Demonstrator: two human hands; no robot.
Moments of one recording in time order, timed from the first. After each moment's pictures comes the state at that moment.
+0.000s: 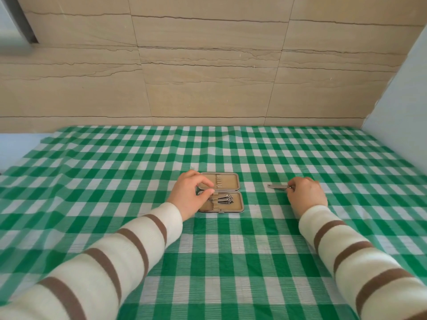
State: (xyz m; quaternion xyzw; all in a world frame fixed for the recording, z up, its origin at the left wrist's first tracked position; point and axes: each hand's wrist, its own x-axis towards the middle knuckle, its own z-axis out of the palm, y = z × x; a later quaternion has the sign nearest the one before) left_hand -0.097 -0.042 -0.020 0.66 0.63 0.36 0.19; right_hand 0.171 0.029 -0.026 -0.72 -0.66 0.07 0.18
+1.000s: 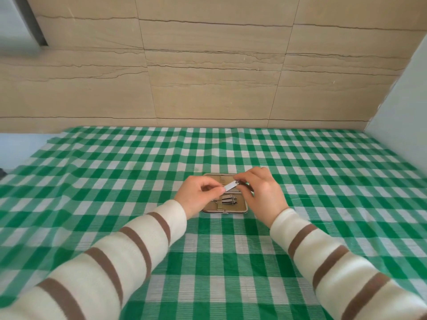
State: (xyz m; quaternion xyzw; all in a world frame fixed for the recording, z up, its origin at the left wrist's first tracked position) left_hand -0.089 -0.053 0.000 0.60 0.58 0.41 0.36; right_hand 0.086 -0.024 0.005 -0.41 -0.84 0.06 0.36
